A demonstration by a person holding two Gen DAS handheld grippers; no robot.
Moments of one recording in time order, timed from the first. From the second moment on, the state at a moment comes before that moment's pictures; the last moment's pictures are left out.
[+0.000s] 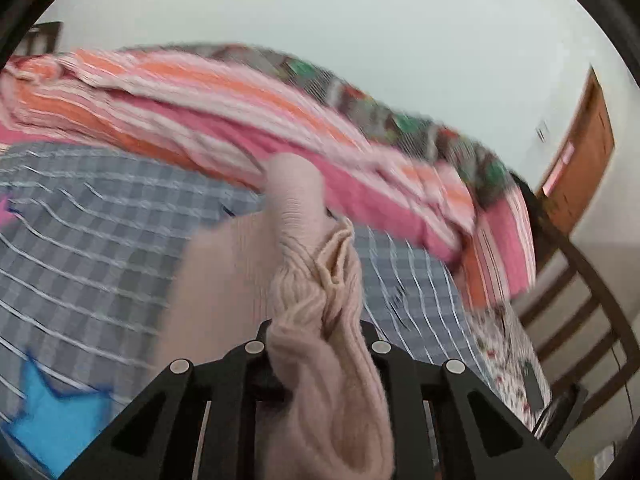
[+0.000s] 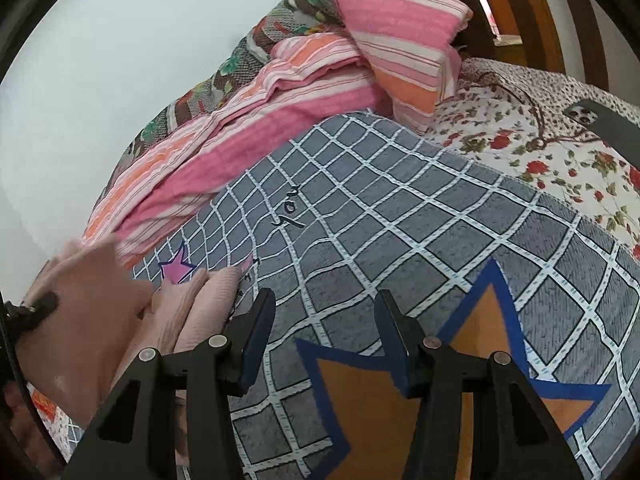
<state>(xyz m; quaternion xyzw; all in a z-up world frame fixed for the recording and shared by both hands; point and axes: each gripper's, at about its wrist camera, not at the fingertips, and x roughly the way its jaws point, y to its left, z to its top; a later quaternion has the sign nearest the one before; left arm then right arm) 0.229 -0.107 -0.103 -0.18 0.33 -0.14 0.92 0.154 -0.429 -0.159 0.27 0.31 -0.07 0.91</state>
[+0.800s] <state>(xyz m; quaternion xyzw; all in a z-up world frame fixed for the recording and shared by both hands) 0.209 -0.013 -0.132 -0.16 0.31 -0.21 0.91 0.194 -0.375 -0.149 0.36 0.33 0.12 0.87</state>
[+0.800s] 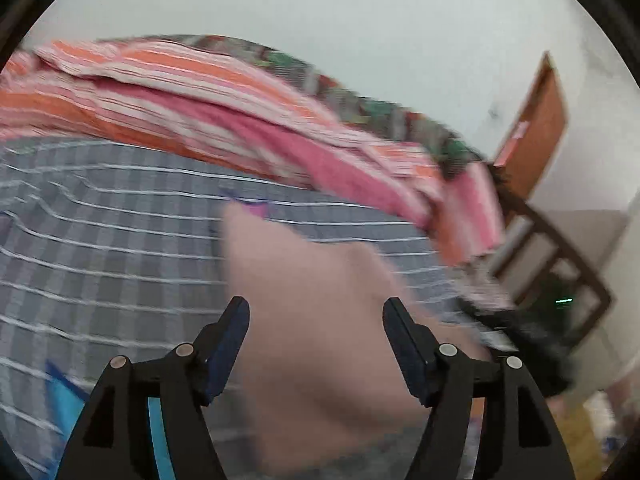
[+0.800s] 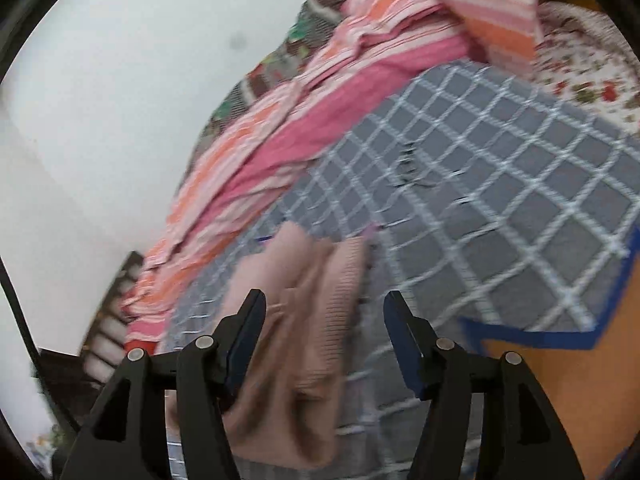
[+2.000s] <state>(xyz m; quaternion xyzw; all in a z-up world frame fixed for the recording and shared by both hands) 0.253 0.057 -0.164 -0.22 0.36 -0.15 0.90 0.193 -0.323 -0.156 0.26 0.37 0.04 0.89</state>
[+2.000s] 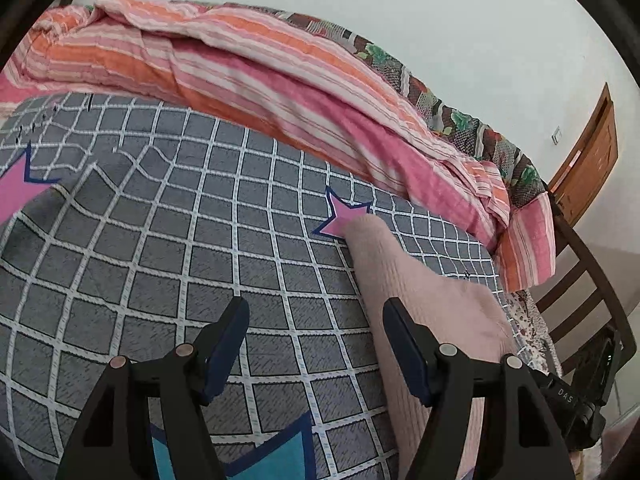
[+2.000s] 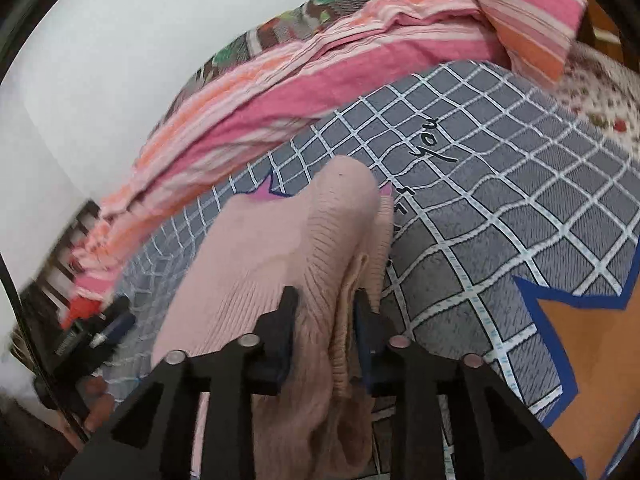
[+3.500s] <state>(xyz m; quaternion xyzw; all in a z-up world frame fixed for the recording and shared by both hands) 0.245 0.172 -0.160 -0.35 0.32 -0.13 0.87 0.286 -0.196 -0.094 0.36 0.35 0.15 0.85</state>
